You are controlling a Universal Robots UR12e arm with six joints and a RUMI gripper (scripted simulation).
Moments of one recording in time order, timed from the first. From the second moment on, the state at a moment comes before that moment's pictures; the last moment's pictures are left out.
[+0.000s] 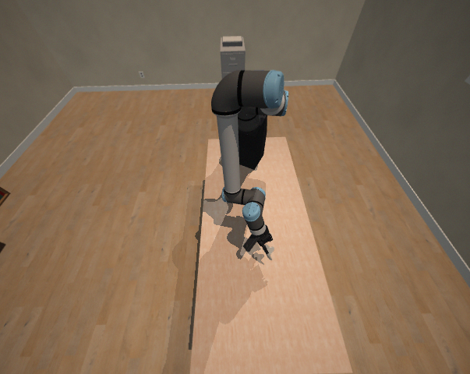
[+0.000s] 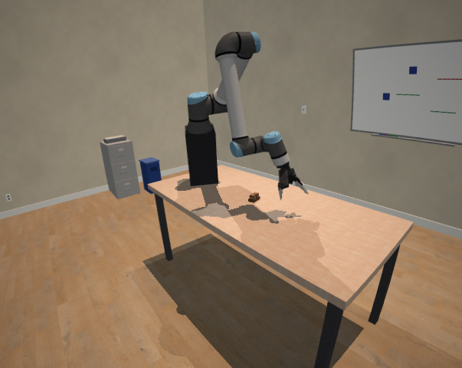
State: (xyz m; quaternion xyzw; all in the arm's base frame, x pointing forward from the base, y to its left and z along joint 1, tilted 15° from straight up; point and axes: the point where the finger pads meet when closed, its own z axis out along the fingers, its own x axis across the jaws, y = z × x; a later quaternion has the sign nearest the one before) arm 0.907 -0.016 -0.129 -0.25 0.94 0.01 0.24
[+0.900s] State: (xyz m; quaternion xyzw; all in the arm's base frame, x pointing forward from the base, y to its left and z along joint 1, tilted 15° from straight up) arm 0.629 -0.031 -0.134 -0.12 0.98 -0.07 0.12
